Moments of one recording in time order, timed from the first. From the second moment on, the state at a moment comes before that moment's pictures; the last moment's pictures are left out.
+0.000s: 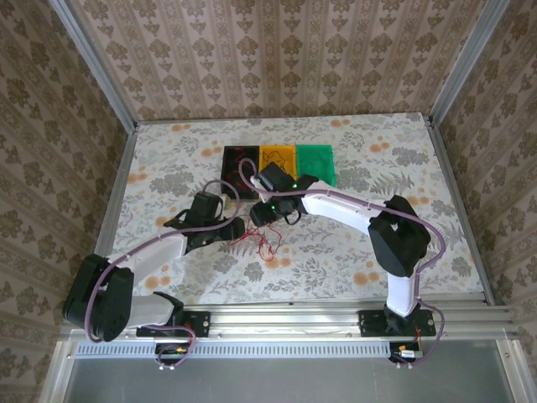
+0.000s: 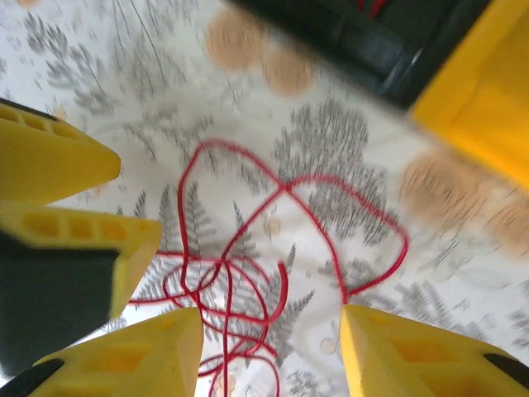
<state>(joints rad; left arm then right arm) -0.52 1.27 0.59 -0.25 0.18 -0.45 0.77 1.88 1.41 -0.59 -0.15 0.29</state>
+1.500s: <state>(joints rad) -0.41 1.22 0.55 -0.30 0.16 -0.51 0.74 1.96 1.27 -0.53 -0.19 0.32</state>
